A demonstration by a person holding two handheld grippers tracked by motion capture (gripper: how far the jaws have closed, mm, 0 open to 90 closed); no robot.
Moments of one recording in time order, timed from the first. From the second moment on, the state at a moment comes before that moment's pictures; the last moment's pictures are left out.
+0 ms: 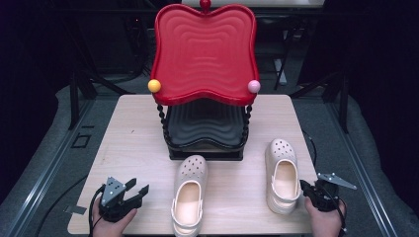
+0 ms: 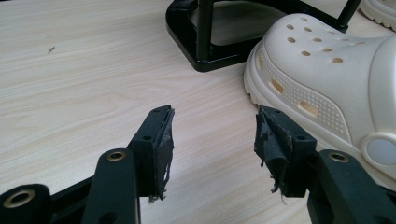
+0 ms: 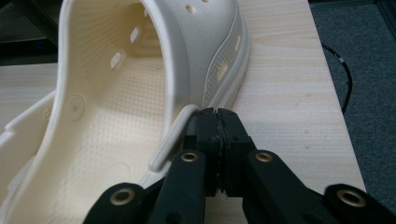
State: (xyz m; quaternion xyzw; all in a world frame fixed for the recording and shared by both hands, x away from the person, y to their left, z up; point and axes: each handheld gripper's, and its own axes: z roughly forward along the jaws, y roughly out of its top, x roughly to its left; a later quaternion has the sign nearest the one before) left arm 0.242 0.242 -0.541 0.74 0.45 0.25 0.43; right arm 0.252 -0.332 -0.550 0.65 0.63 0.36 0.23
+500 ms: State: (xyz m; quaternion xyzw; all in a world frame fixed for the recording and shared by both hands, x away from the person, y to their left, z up) left arm 0.243 0.241 -0.543 0.74 0.45 0.24 0.44; right arm 0.243 -0.316 -0.526 0.59 0.62 0.42 0.31
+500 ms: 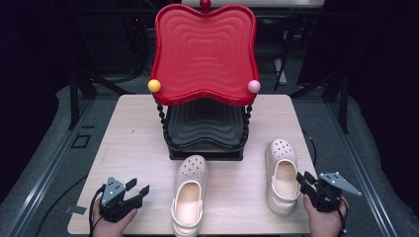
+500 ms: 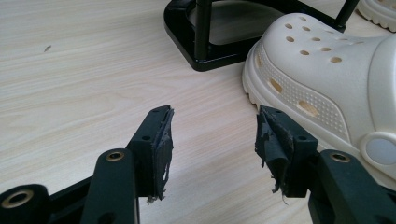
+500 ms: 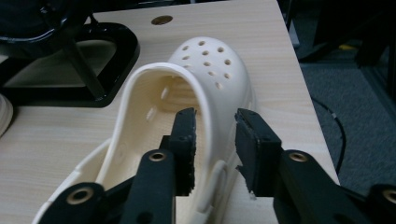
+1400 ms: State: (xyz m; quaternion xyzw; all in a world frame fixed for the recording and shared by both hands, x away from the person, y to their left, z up) left arm 0.241 0.240 -0.543 0.74 0.45 0.24 0.44; right arm 0.238 -0.289 -0.517 0.58 0.66 0.38 0.29
